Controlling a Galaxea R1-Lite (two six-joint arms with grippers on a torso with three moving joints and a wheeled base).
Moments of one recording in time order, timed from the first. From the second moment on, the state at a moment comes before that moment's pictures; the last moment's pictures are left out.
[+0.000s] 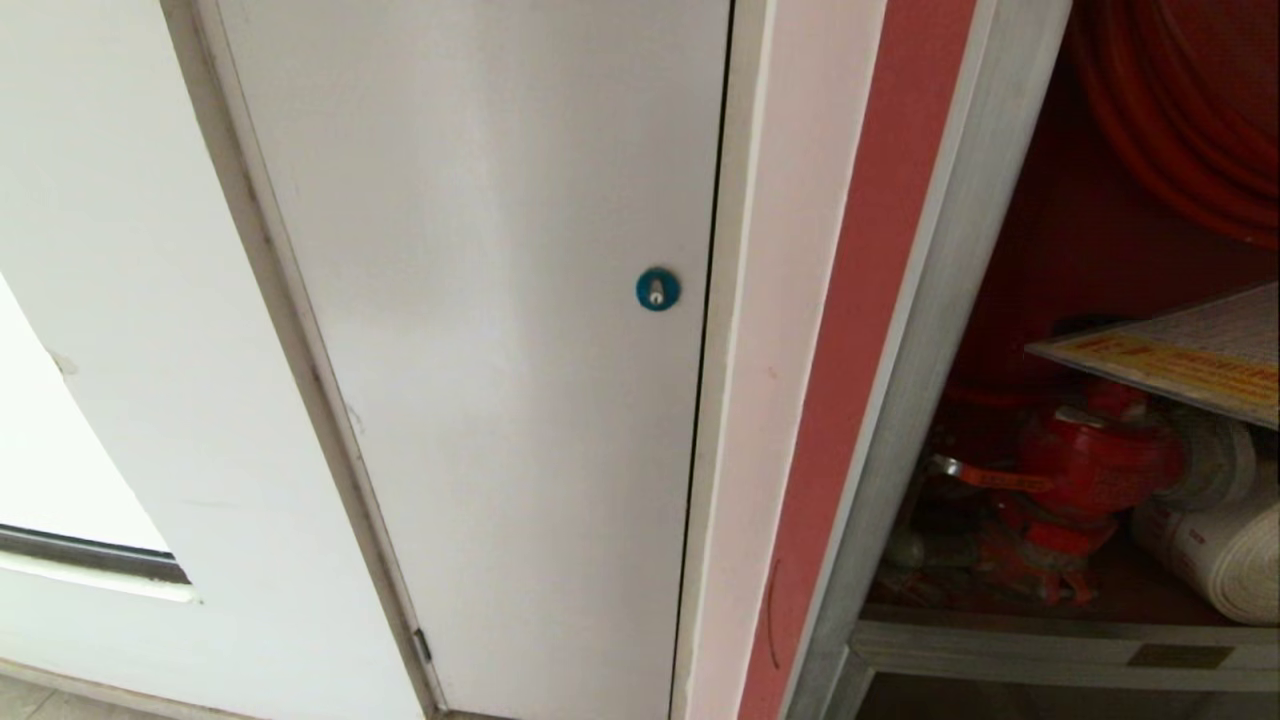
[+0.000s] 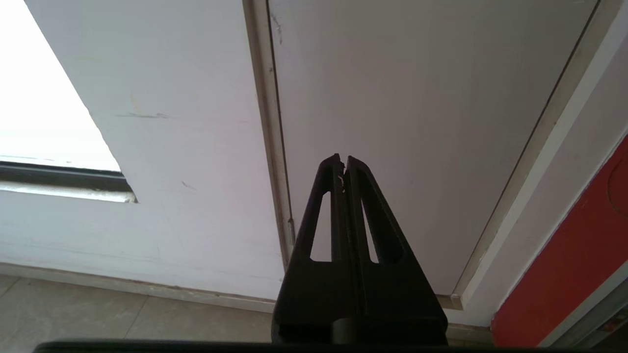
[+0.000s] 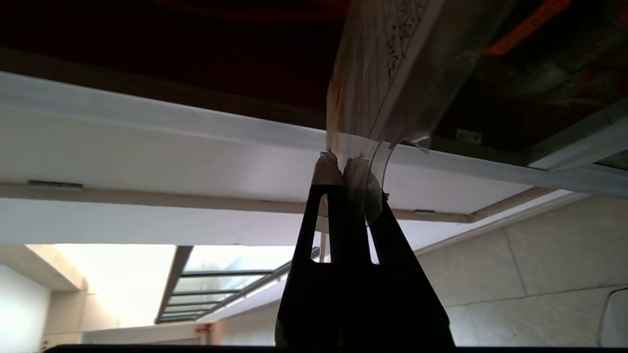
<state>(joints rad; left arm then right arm) 0.01 0.00 0.00 0.00 0.00 0.01 0.03 0.95 -1.10 0.40 0.18 1.19</state>
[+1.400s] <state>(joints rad) 0.01 0.00 0.00 0.00 0.00 0.01 -0.16 1.33 -1.17 0.15 0.33 1.30</state>
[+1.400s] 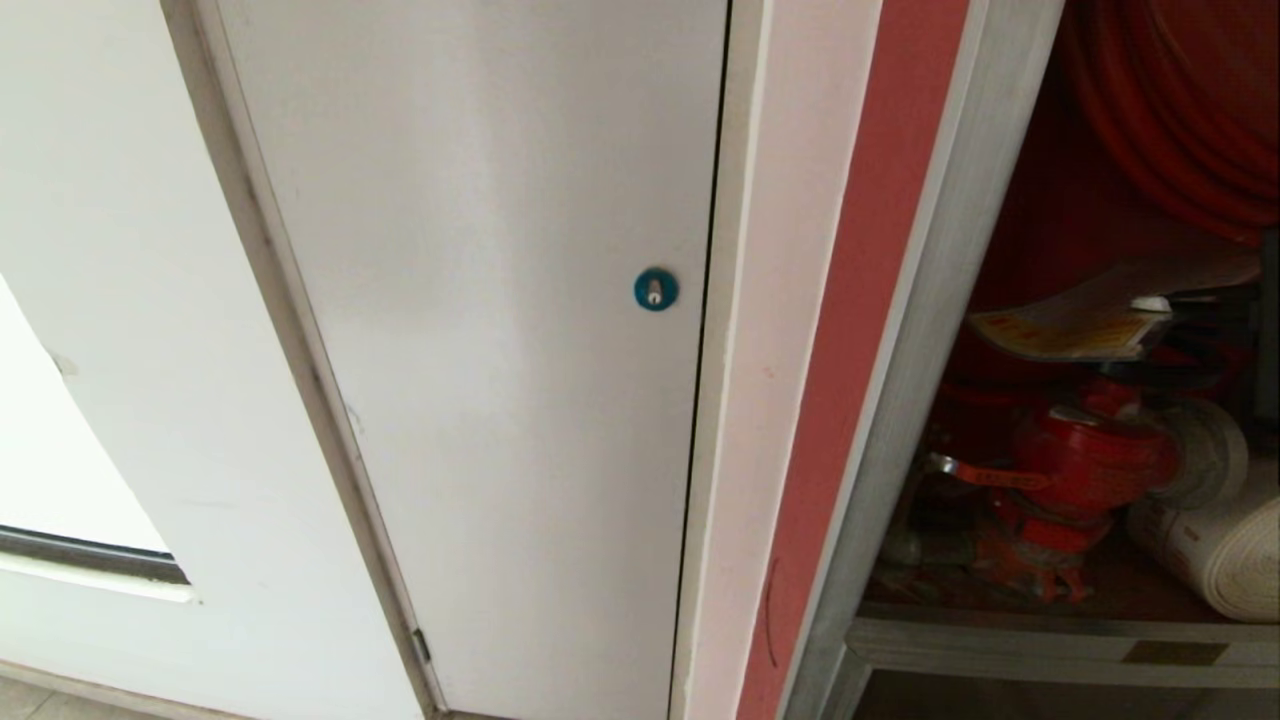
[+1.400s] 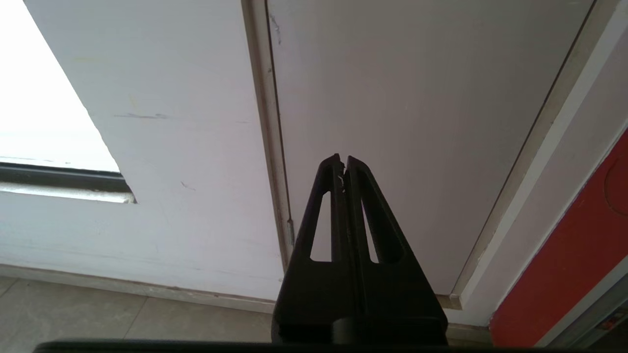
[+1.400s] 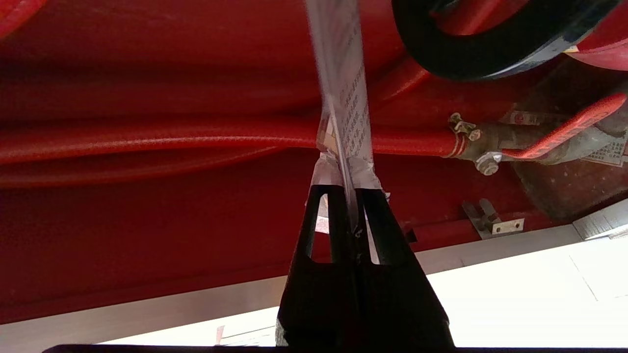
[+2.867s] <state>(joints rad) 0.01 0.00 0.00 0.00 0.00 0.01 -0.32 1.23 -1.18 0.22 0.44 1.28</state>
